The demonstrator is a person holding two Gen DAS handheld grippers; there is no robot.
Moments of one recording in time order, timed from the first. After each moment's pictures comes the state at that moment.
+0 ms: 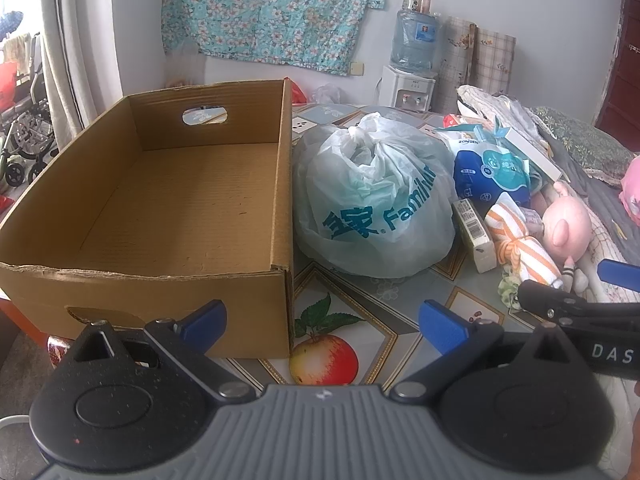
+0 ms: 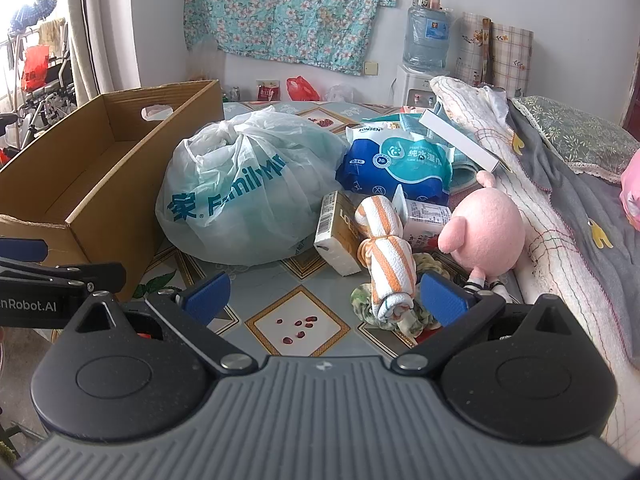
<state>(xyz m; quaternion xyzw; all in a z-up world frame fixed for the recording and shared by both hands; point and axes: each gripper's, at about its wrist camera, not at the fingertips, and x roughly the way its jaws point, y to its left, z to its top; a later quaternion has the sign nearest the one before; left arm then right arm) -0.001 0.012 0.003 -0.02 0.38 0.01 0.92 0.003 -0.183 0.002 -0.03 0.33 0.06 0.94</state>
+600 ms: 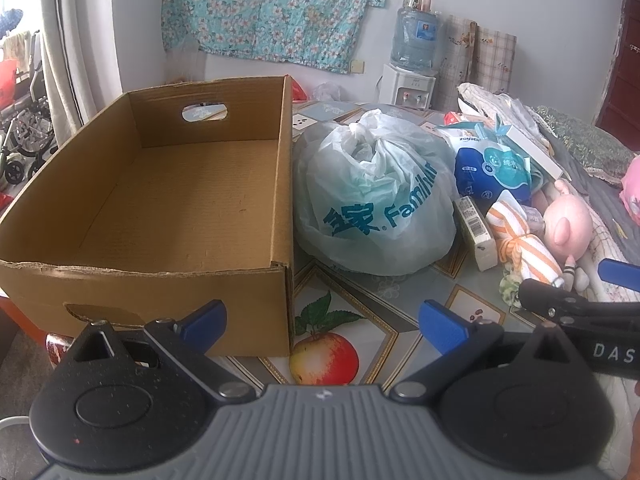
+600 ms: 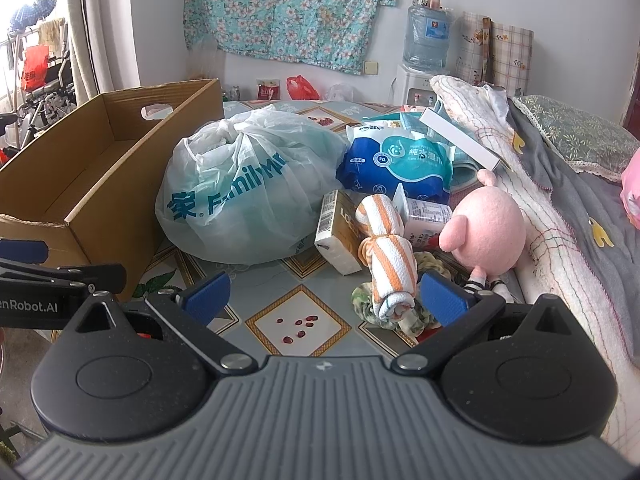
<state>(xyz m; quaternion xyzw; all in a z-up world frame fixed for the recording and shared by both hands) 0.001 0.012 0.000 -0.02 0.39 0.01 0.92 0.003 -0.183 0.001 -0.03 0.33 0.06 0.94</state>
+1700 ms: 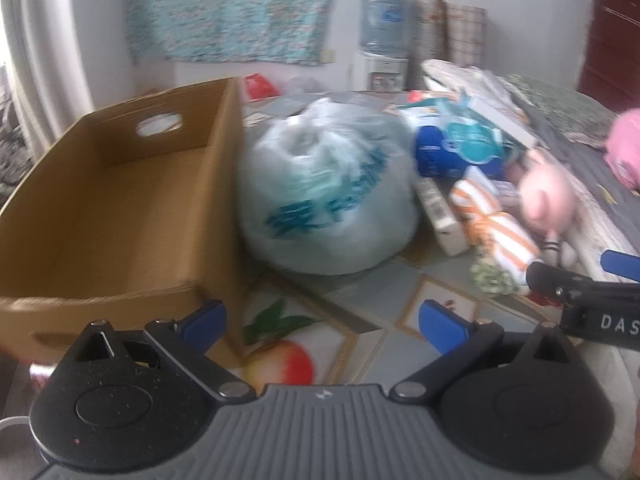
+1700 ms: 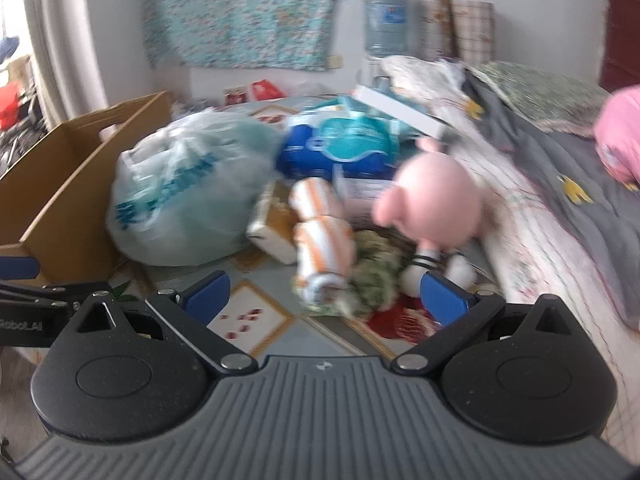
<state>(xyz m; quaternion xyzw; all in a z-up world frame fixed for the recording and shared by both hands) 0.017 -0.036 -0.005 0.03 0.40 -0.04 0.92 0.005 -0.238 -0.018 0.04 0.33 0.02 0.94</state>
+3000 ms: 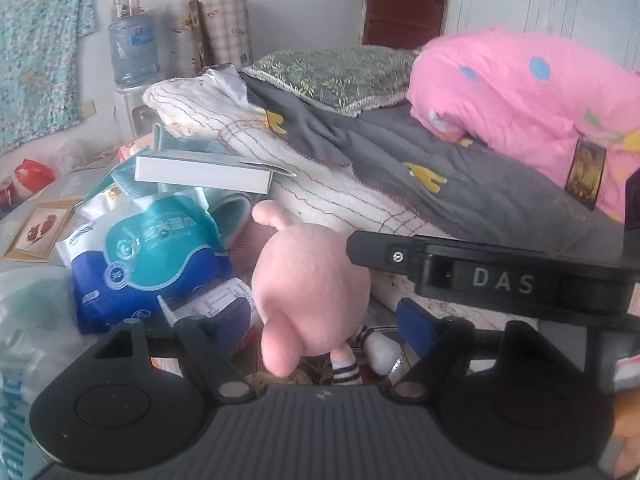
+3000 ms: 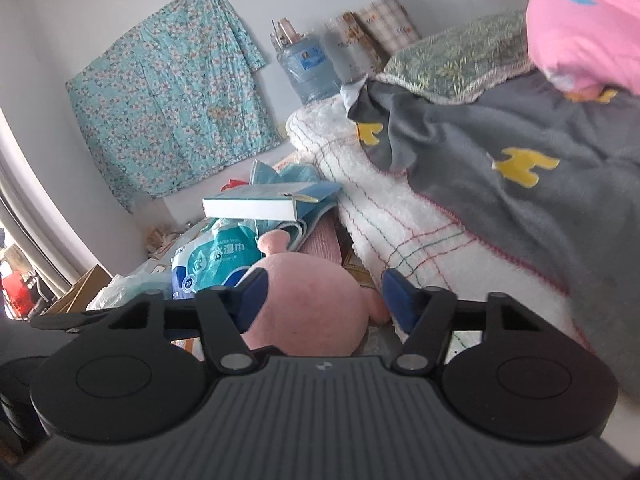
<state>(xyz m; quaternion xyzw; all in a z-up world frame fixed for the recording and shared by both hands) 0.143 -0.240 -0.024 0.12 0.37 -0.34 0.86 0.085 -0.407 -0.058 0.27 0.24 -0.01 0.93</state>
